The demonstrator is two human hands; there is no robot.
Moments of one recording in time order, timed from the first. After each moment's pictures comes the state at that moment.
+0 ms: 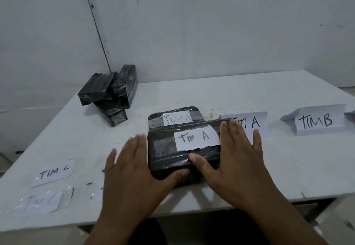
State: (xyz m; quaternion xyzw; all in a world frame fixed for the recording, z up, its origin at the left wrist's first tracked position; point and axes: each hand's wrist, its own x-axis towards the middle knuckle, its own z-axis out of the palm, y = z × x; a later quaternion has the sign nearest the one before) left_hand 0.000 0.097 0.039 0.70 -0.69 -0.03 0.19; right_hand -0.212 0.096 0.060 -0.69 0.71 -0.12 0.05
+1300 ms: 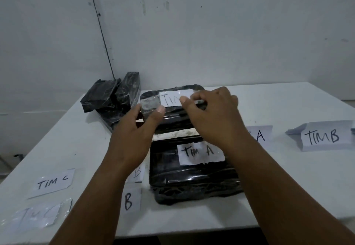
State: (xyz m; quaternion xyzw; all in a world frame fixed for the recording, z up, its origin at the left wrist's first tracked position) left_hand 0.002 0.032 0.114 0.59 -0.60 -0.28 0.46; right_hand -0.178 0.000 0.132 -0.65 0.65 -0.35 0.15
